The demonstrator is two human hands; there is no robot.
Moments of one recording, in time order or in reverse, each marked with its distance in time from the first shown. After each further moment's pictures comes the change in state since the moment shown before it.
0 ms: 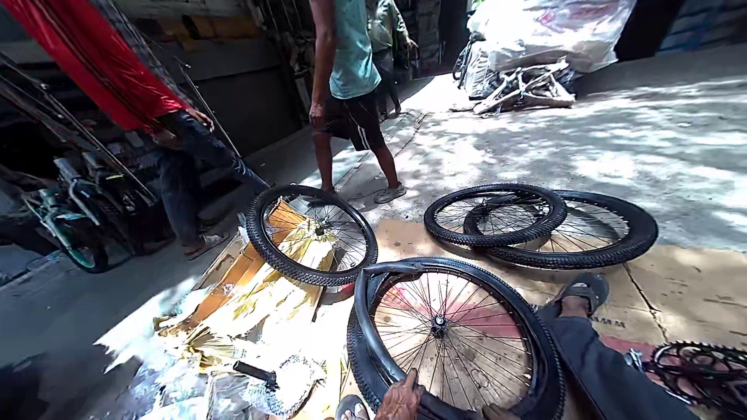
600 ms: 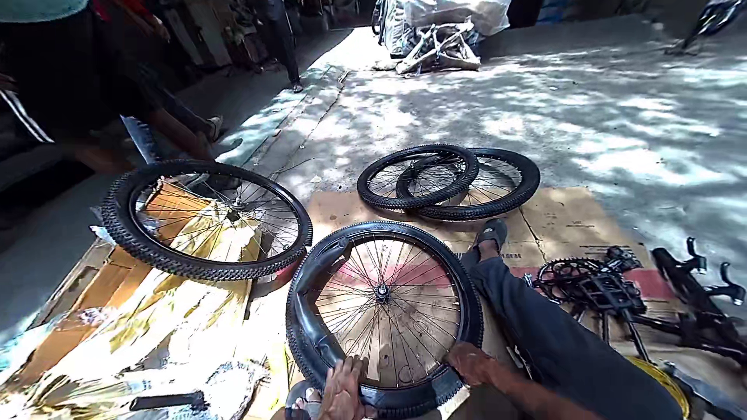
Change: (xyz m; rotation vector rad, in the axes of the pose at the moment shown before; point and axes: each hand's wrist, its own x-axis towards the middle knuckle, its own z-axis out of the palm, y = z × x) left_hand -0.003 -0.020 0.035 0.076 0.033 -0.122; right_hand -0.011 0.041 -0.016 -0.028 -0.389 0.255
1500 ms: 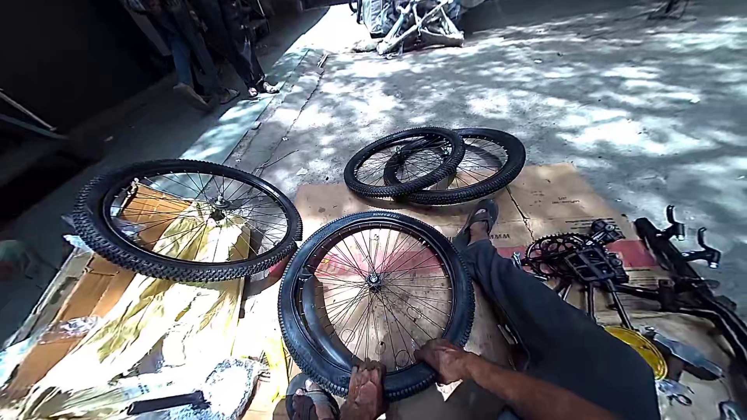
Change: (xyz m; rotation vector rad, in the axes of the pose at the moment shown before) left_hand 0.003 0.063 0.016 0.079 -0.222 0.040; right_hand 0.022 -0.039 0.015 0.150 0.157 -0.221
